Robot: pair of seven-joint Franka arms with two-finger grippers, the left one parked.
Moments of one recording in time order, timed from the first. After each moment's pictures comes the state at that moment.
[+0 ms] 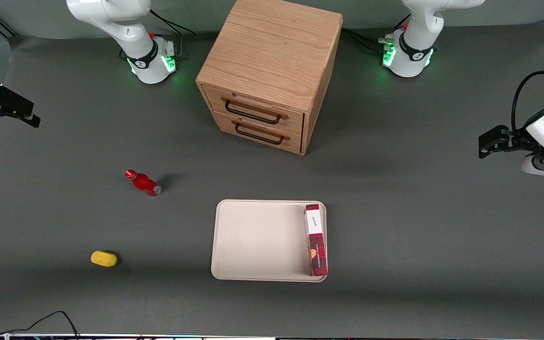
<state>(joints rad) 0.06 0.05 -0.04 -1.34 0.02 1.38 0.00</state>
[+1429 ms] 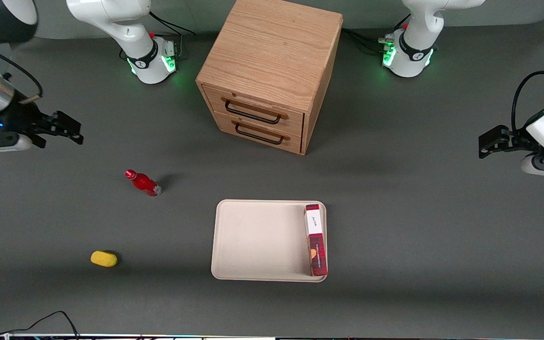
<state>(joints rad) 0.06 -0.11 0.00 -1.87 0.02 1.80 0.00</state>
